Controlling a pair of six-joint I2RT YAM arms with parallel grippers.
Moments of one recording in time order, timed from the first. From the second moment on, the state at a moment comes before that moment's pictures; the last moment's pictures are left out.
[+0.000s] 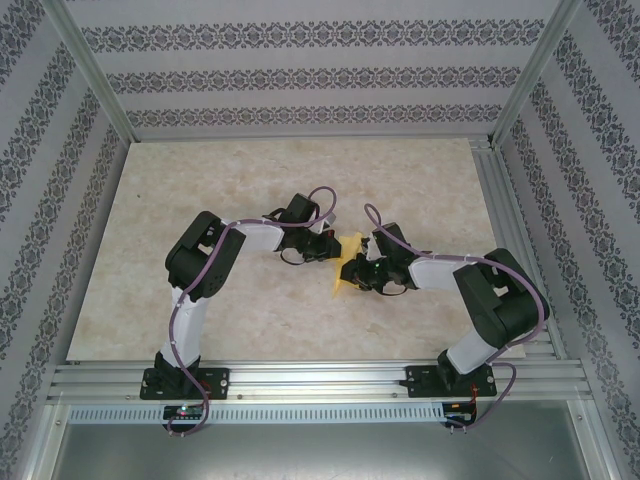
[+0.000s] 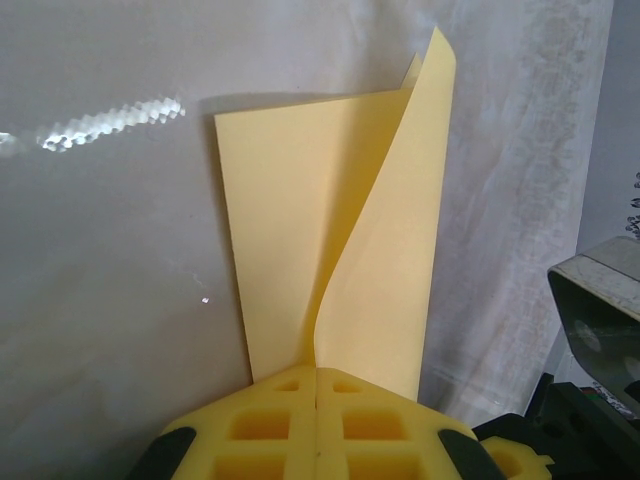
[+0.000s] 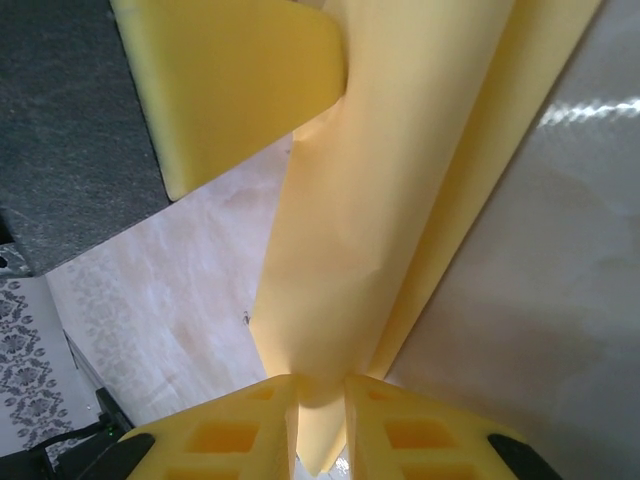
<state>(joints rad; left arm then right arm) -0.59 2.13 1.27 -0.08 0.70 -0.69 0.47 1.61 0.62 0.02 -0.59 0.81</state>
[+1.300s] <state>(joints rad) -0.59 2.13 1.27 -0.08 0.70 -0.69 0.47 1.66 0.66 0.02 -0.60 0.82</state>
